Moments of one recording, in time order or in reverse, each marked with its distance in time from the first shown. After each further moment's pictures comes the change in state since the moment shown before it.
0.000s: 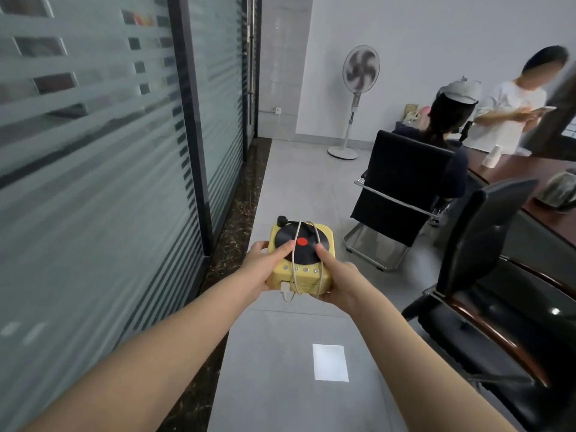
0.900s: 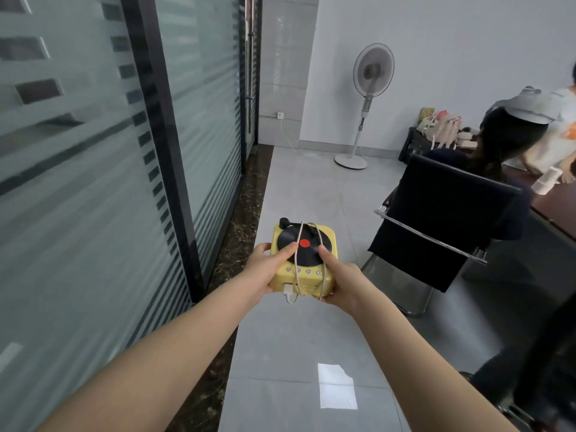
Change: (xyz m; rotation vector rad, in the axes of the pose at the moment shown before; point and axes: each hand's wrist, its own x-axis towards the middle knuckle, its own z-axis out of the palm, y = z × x) left_hand 0.333 0.154 0.012 -0.010 -0.006 -0.006; right_hand 0.320 -0.180 0.073 -0.007 0.011 0.044
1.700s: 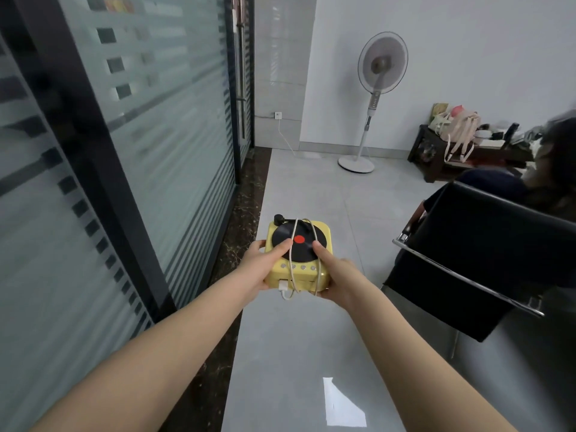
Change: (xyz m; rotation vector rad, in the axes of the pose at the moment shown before) left_hand 0.296 0.116 0.032 0.002 -0.001 -0.010; right_hand 0.265 -0.165 0.037 0.005 -0.015 -0.010
